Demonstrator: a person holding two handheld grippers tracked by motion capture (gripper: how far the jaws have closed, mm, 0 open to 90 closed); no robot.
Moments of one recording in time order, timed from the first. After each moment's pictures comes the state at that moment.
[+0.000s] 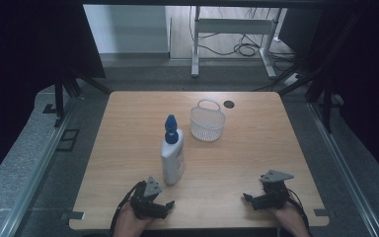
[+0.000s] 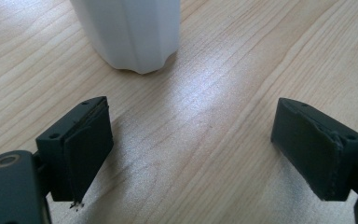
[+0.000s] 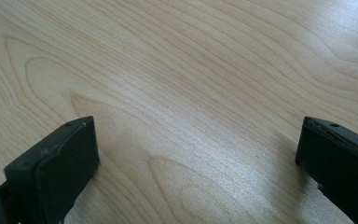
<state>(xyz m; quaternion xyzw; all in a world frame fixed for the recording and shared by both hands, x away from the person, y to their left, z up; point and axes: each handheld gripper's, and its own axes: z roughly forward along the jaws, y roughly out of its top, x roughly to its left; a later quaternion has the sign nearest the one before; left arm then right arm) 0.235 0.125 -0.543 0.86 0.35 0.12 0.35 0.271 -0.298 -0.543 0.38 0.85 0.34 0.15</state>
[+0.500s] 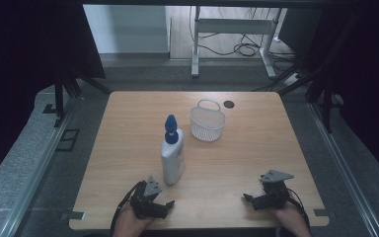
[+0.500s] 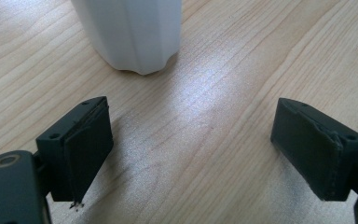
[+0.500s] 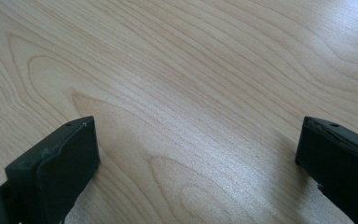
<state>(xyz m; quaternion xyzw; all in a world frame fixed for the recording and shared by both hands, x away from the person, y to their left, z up) 0.235 0.124 -0.544 0.86 0.35 0.12 0.35 0.272 -0.298 -0.543 0.37 0.85 0.35 0.15</state>
